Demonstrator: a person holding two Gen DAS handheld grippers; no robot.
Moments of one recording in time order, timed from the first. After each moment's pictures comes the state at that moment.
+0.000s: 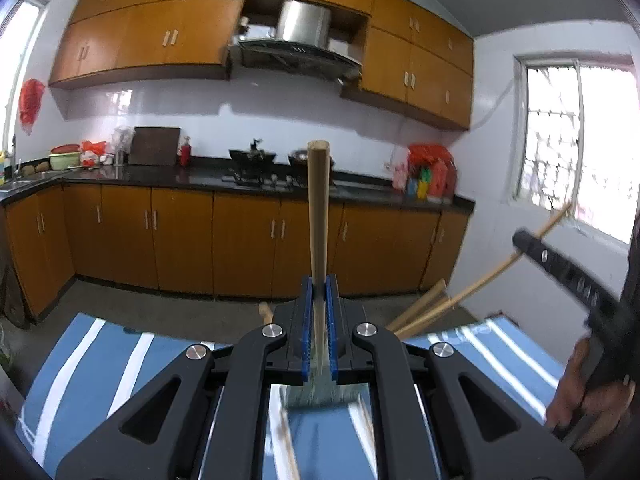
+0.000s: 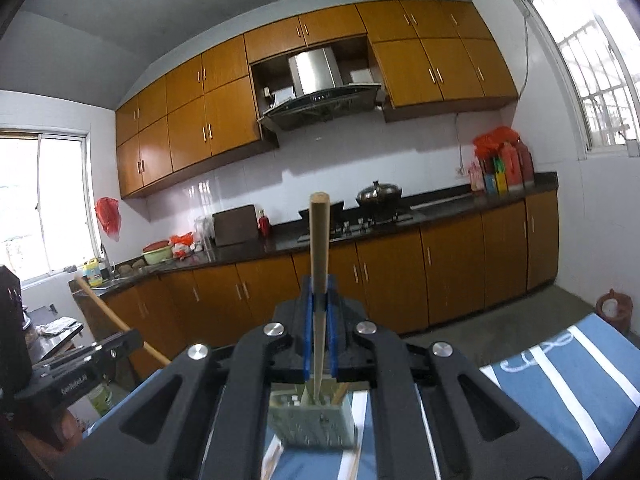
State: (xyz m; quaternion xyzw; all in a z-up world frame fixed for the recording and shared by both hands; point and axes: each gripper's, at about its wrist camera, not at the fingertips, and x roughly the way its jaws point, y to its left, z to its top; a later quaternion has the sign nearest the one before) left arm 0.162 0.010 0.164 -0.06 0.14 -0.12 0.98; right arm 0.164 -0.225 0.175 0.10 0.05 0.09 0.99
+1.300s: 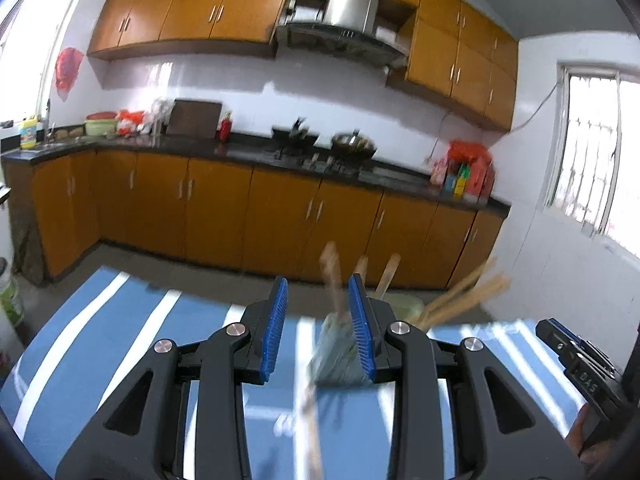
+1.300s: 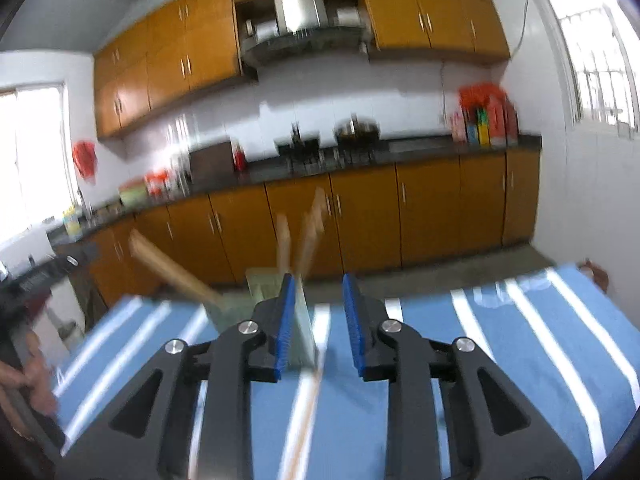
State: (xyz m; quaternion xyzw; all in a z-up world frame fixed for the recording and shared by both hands) left arm 0.154 0.039 0.110 -0.09 0.19 -0.05 0.98; right arm 0.160 -0.235 0.069 0.07 0.20 0.05 0.98
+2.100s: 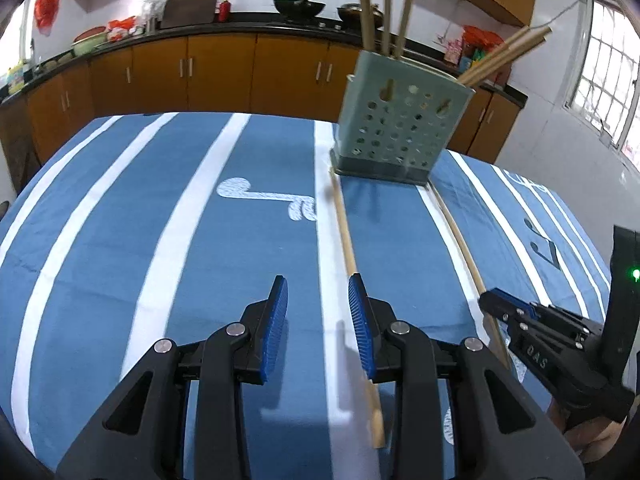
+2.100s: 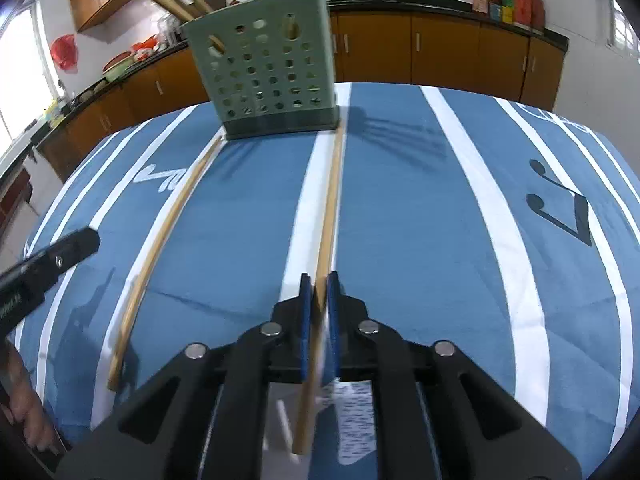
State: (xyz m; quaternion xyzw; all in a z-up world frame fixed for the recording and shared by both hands) left arm 0.121 0.017 -0.049 -0.06 0.38 -0.07 0.92; right arm 0.158 -0.175 -0.092 0.04 0.42 0.06 0.91
